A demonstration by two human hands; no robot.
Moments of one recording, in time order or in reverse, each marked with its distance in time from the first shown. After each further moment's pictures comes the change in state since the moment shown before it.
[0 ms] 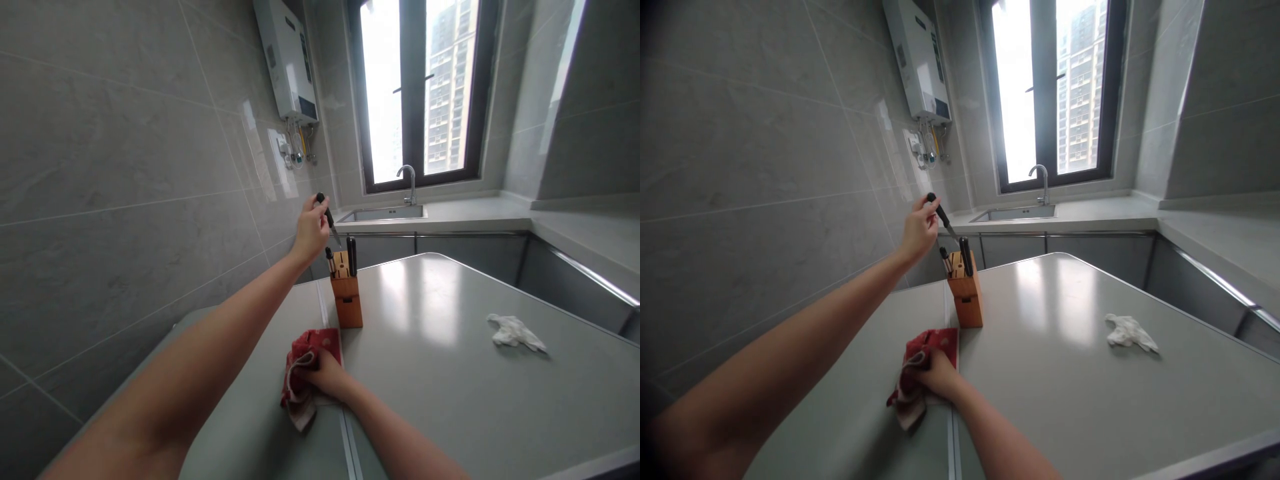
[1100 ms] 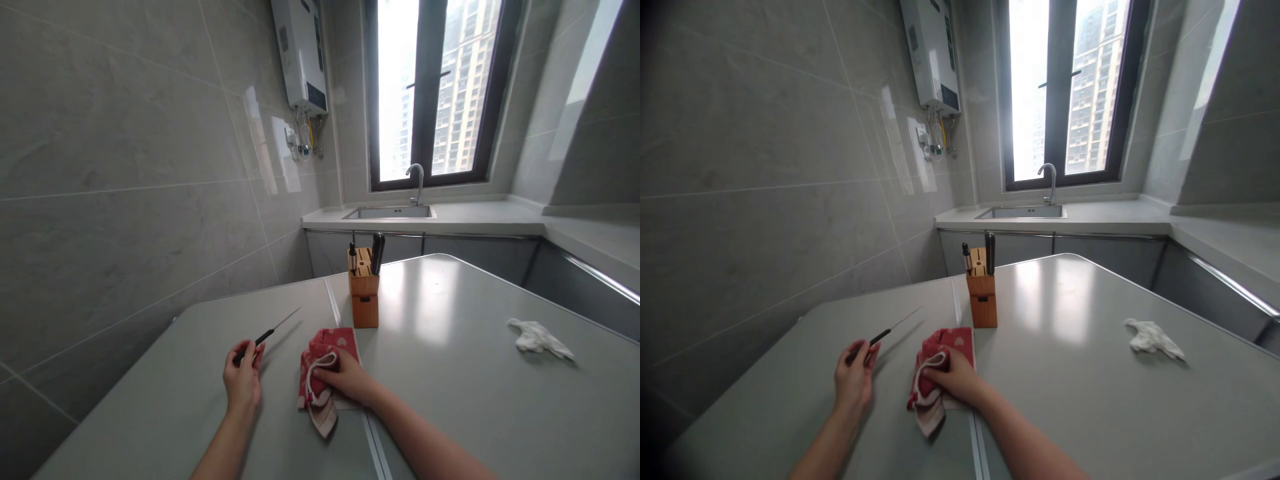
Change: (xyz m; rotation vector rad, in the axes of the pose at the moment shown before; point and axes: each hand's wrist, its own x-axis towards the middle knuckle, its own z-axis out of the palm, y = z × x) left_hand -0.314 -0.107 -0.069 -0.689 0.799 -1.159; right_hand -0.001 0.003 0.000 -0.047 0.025 0.042
